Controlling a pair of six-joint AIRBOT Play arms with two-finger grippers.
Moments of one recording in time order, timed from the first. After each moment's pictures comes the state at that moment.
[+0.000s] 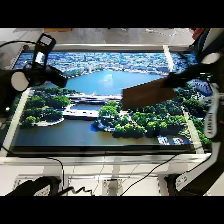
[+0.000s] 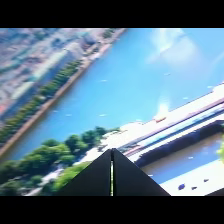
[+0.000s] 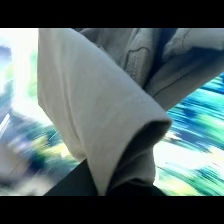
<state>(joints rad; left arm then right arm) -0.18 -1.15 1.38 1.56 -0.84 -1.14 -0.32 -1.84 2.04 -1.04 1.64 1.35</state>
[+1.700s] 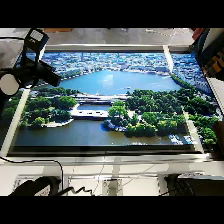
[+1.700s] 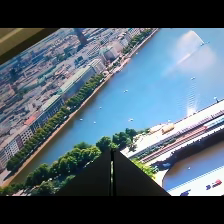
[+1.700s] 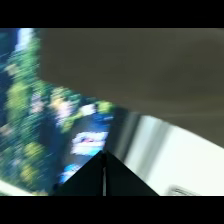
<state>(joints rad) -0.19 -1.09 1.38 1.60 -0.84 -1.14 -1.23 -1.58 1.96 -1.29 1.81 1.67</state>
